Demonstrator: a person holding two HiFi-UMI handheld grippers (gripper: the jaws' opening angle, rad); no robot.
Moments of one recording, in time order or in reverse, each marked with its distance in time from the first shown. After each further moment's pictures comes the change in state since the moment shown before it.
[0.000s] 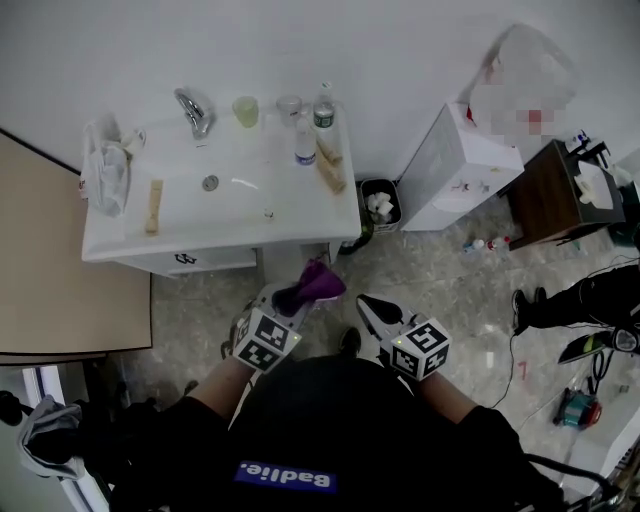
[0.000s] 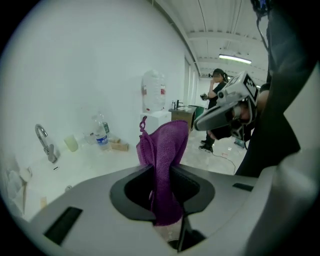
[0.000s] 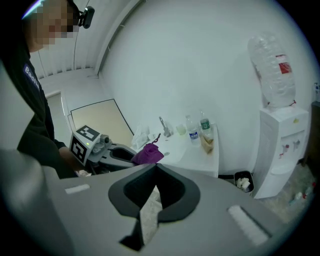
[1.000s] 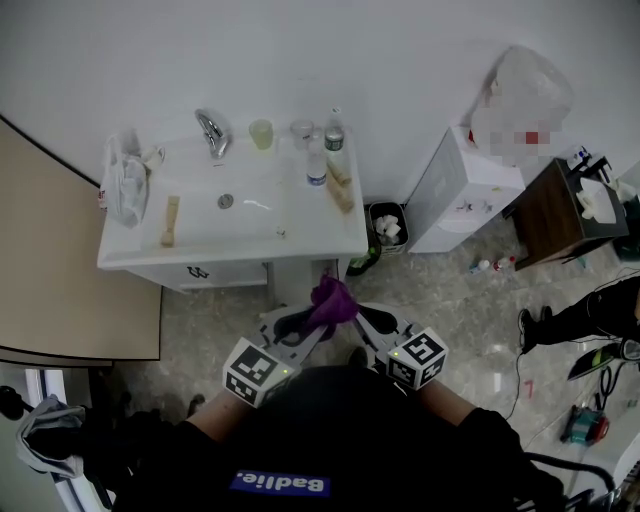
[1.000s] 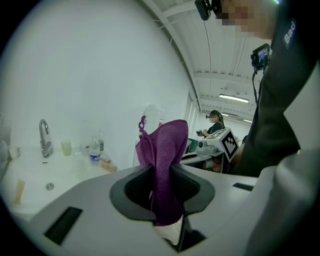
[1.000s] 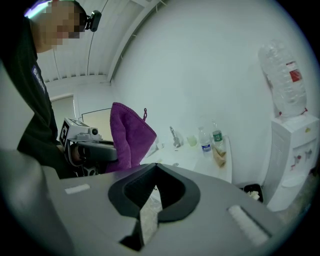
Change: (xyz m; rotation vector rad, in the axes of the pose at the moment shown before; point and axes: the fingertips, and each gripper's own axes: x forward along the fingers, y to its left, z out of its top) left arm -0.084 -0.039 0.074 -0.219 -0.342 -0.086; right arm 0.000 0.041 0.029 -0.073 -0.101 0.091
